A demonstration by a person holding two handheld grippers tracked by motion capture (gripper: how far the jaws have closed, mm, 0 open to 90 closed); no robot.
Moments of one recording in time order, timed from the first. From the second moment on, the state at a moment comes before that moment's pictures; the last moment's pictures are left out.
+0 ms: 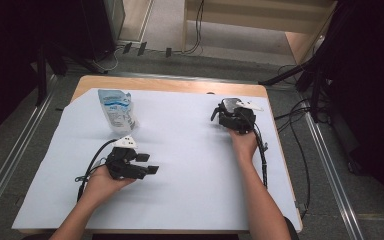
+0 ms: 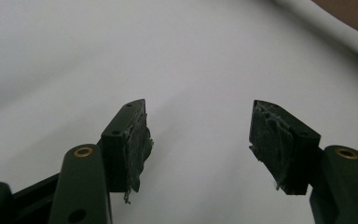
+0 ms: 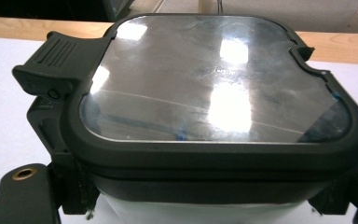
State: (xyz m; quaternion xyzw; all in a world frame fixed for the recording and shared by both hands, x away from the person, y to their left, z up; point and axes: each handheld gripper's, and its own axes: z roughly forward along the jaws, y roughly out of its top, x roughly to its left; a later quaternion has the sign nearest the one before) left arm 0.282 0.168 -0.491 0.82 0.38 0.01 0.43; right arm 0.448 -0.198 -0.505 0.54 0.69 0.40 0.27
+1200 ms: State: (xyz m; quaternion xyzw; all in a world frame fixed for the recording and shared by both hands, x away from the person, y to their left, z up) left arm 0.310 0.164 -0.493 0.82 0.39 0.02 0.43; right arm 0.339 -0.176 -0.481 0.47 0.73 0.43 0.24
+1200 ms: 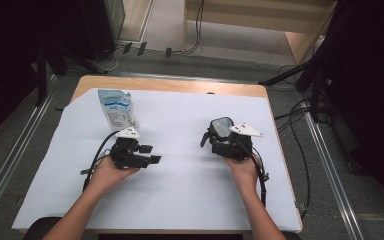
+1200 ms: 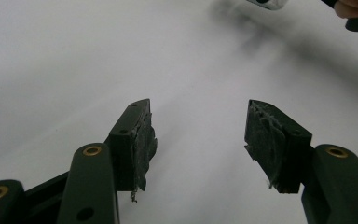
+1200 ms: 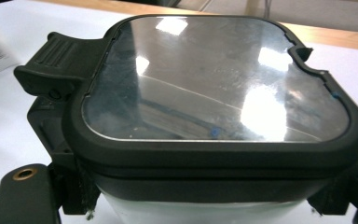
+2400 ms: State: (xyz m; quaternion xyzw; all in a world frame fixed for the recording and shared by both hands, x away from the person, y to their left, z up) left arm 0.307 0.163 -0.492 0.82 0.39 0.02 0.43; right arm 0.314 -0.103 -0.515 0.39 0.78 0.44 0.21
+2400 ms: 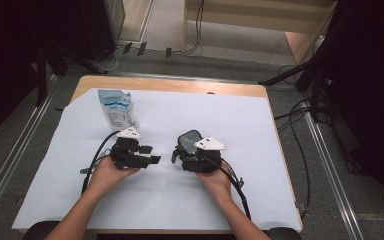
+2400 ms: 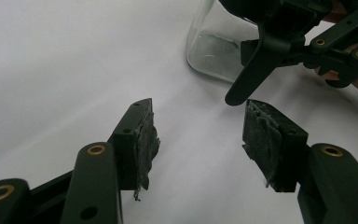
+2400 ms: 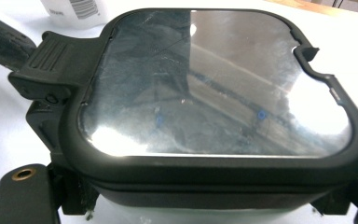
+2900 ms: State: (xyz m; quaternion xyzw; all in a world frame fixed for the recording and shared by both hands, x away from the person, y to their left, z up) left arm 0.305 0.161 -0.490 0.83 0.38 0.02 0.42; right arm 0.312 -0.112 -0.508 0.39 0.80 0.42 0.17
